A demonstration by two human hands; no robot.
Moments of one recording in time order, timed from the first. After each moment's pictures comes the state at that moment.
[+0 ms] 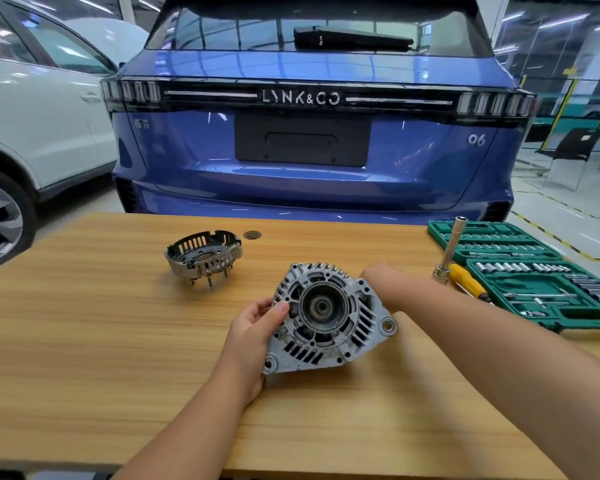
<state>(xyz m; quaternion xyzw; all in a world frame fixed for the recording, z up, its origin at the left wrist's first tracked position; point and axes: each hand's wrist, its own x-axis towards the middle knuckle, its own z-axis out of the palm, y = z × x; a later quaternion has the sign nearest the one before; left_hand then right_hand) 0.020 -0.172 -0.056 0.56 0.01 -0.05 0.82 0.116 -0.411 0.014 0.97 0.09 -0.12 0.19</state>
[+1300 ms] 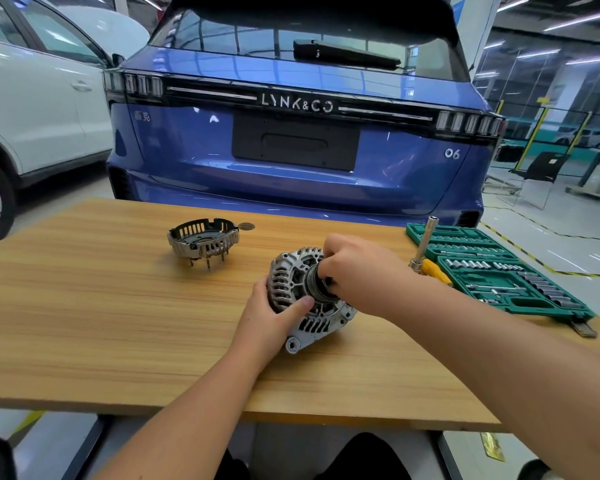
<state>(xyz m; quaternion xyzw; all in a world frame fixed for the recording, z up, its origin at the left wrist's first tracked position) -0.017 -0.192 -0.042 0.76 -0.04 0.05 0.65 -0.030 -0.358 0.090 0.95 0.27 0.13 0.12</state>
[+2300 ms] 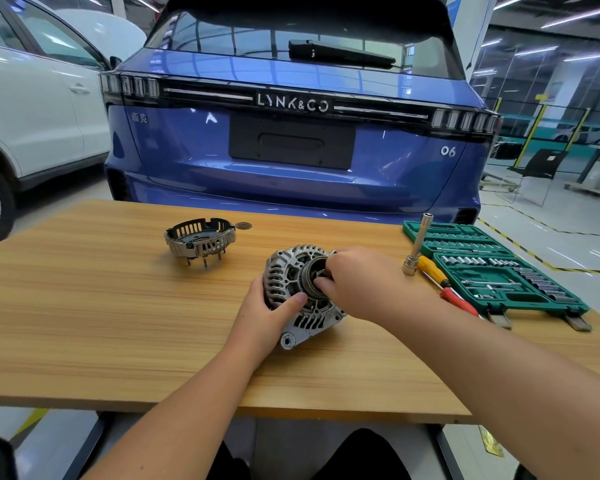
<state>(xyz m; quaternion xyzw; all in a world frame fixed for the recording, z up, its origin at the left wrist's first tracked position) -0.023 -0.192 -0.037 0.76 -0.05 0.06 0.65 -0.030 -0.356 0.072 0.98 0.13 0.11 0.06</state>
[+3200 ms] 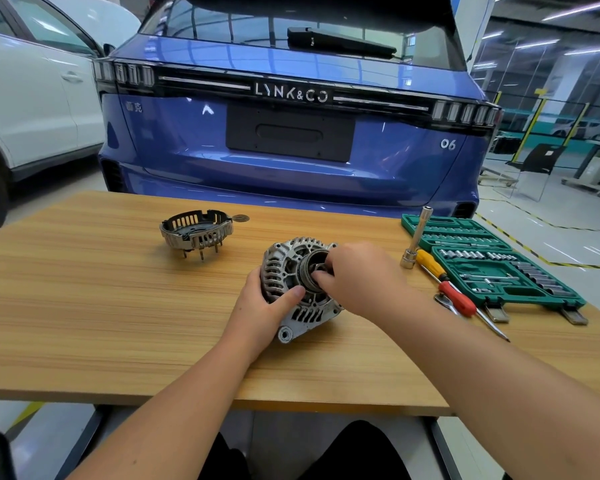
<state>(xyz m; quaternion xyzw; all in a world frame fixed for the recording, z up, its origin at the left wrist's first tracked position) -0.020 -0.190 -0.040 0.77 -0.05 0.06 0.64 -0.033 -0.355 0.064 0.99 0.09 0.14 0.01</state>
